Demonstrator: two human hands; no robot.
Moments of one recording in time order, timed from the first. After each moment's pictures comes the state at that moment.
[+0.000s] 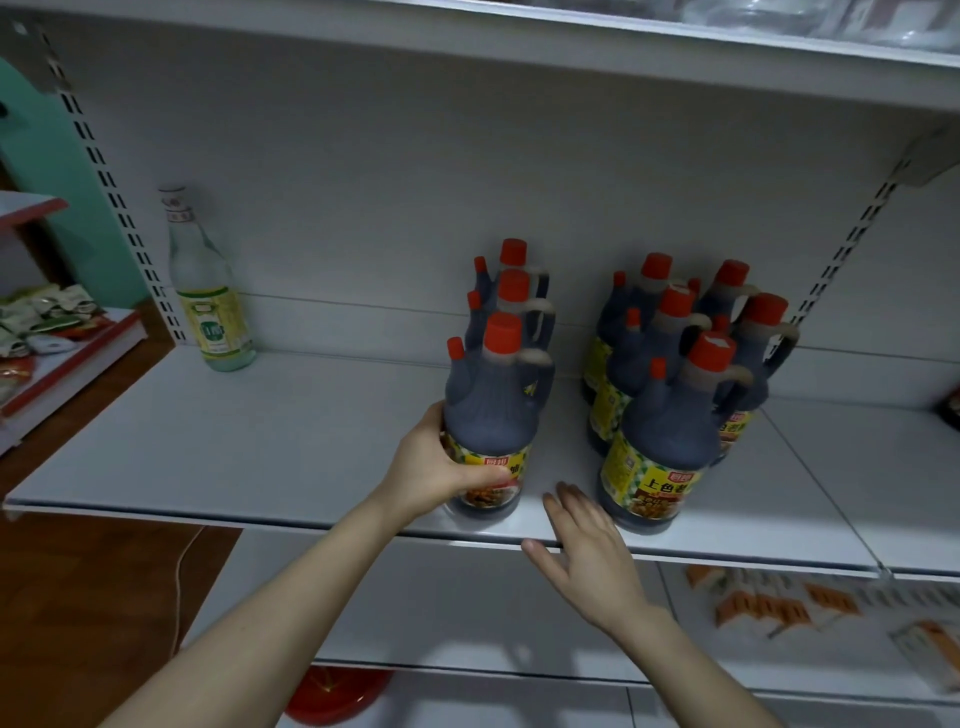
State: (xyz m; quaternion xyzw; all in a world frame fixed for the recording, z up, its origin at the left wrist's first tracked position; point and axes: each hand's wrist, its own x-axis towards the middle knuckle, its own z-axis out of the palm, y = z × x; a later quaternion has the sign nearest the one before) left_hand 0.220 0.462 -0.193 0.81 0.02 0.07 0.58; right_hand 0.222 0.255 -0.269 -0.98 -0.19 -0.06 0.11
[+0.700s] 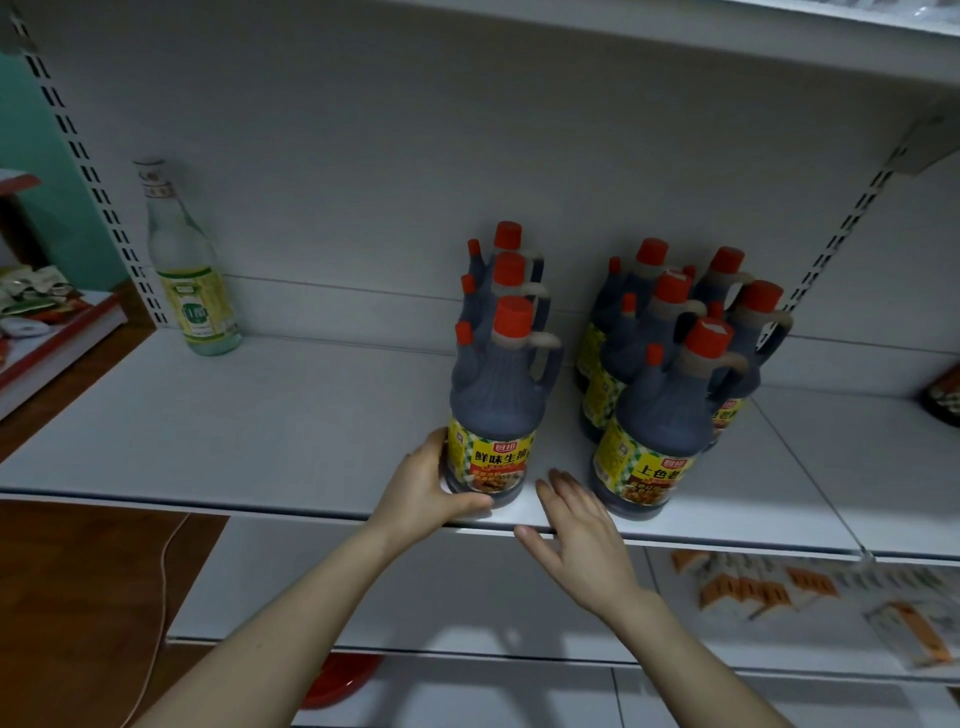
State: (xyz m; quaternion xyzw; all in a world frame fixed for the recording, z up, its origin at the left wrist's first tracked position) left_hand 0.210 0.460 -0.237 0.84 0.01 0.04 0.54; right_hand 0.221 0.255 -0.270 -0.97 -0.19 -0.07 0.12
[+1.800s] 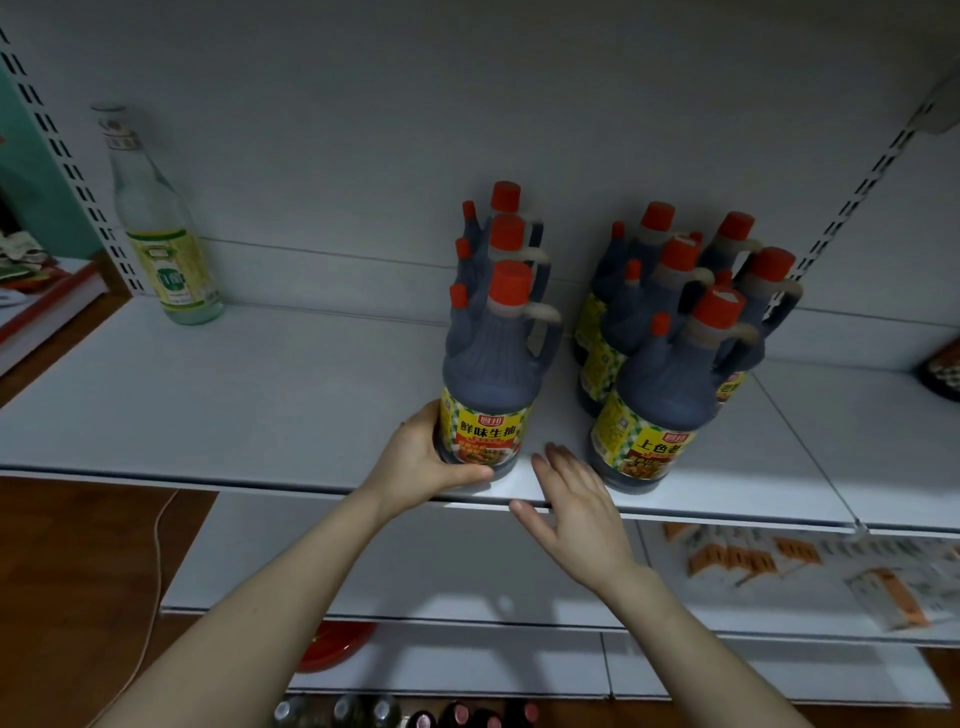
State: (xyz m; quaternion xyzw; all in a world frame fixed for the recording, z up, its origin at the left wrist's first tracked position) left_hand 0.222 0.466 -0.247 0.83 0.00 0.02 0.55; right_hand 0.221 0.256 -0.270 -0.97 -0.20 -0.05 0.12
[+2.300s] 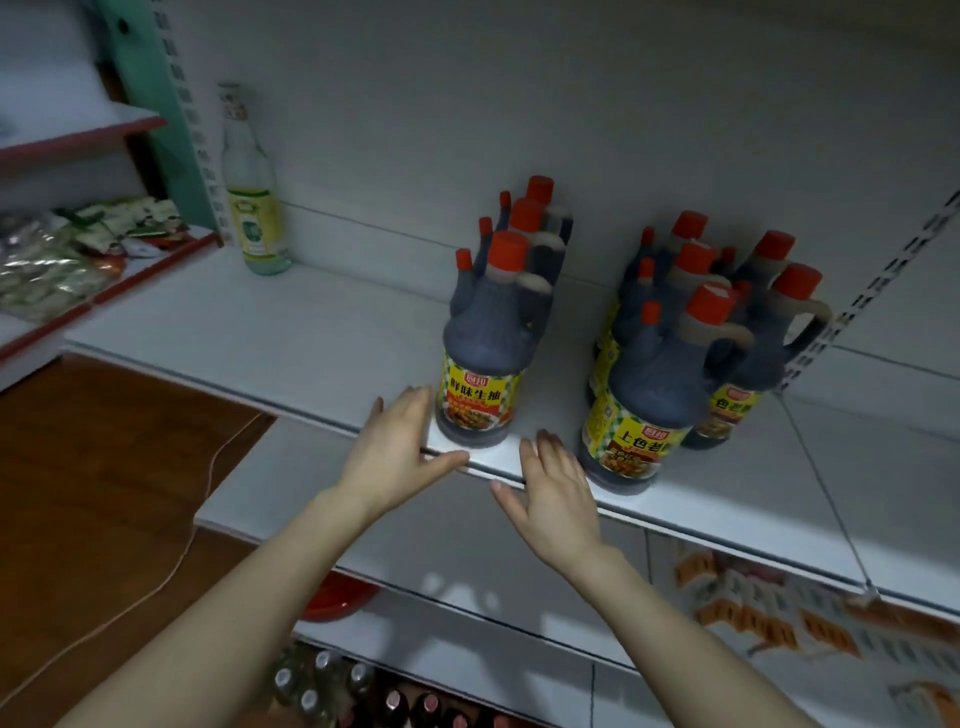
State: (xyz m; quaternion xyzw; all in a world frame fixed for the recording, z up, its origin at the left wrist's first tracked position) left_hand 0.168 0.431 -0.242 0.95 0.09 0.15 0.26; right_hand 0.226 0.245 -0.266 -0.96 -0.28 -0.01 0.09
